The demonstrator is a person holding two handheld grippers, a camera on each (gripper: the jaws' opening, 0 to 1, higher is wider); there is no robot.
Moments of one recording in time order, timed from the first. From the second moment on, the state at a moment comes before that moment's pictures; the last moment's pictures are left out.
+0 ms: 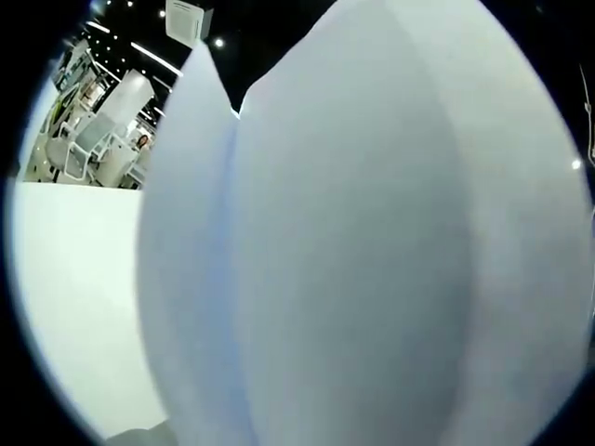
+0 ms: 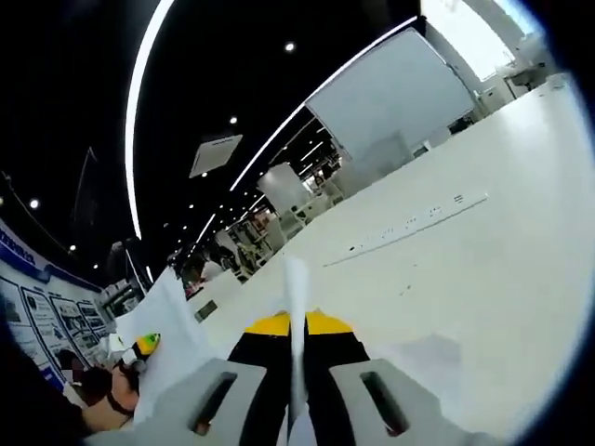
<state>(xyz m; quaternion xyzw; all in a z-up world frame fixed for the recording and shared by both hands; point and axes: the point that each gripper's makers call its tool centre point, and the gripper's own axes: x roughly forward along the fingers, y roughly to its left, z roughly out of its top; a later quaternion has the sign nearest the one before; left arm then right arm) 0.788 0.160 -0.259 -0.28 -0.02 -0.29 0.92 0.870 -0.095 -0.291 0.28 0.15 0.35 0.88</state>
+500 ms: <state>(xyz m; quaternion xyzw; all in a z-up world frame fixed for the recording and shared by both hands) 0.788 0.161 -0.259 -0.28 -0.02 -0.28 0.92 0.868 -0.095 -0.267 0.34 0.12 0.36 0.86</state>
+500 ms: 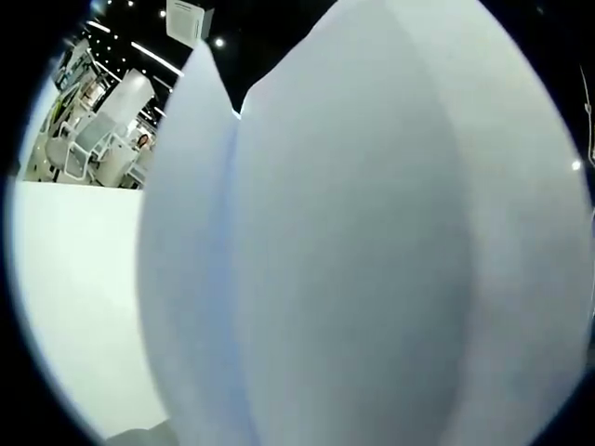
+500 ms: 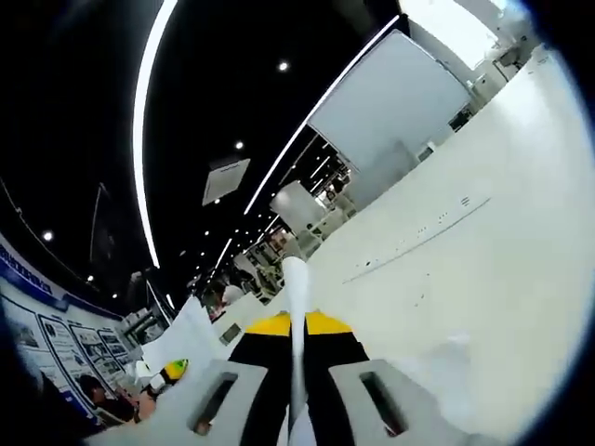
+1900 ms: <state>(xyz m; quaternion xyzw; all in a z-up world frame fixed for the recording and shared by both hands) 0.791 0.164 -0.260 -0.28 -0.02 -0.28 0.92 0.863 -0.095 -0.226 0.35 0.07 0.40 0.84</state>
